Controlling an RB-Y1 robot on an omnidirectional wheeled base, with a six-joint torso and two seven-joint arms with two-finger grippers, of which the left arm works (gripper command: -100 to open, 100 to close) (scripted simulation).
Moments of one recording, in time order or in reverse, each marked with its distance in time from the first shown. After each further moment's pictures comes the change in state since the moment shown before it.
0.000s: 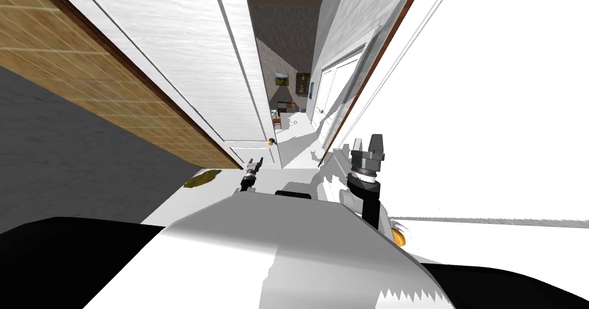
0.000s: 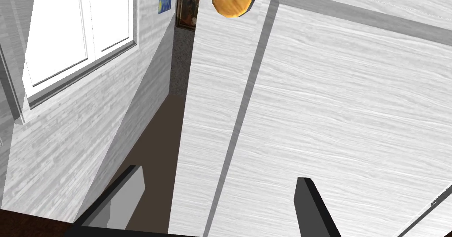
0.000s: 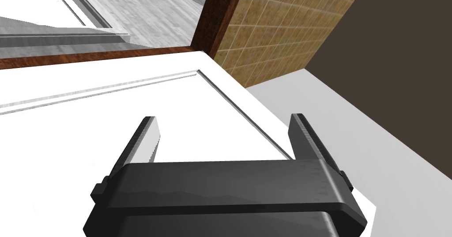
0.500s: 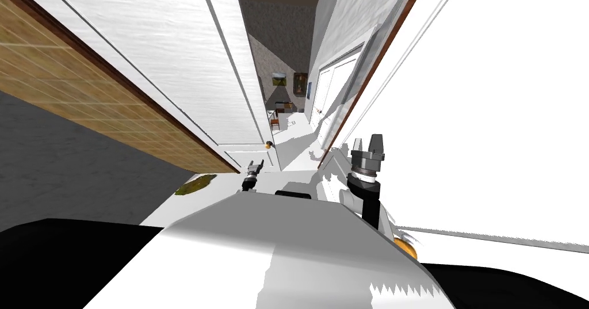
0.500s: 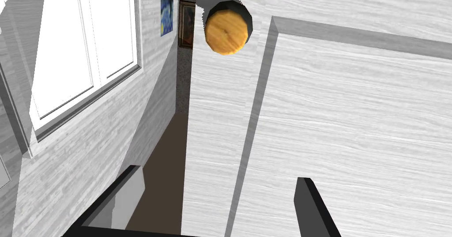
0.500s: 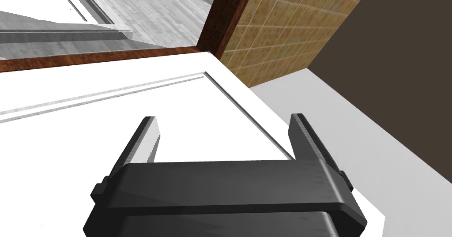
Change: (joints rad) arm -0.034 -0.010 0.028 0.115 -0.018 -0.032 -0.096
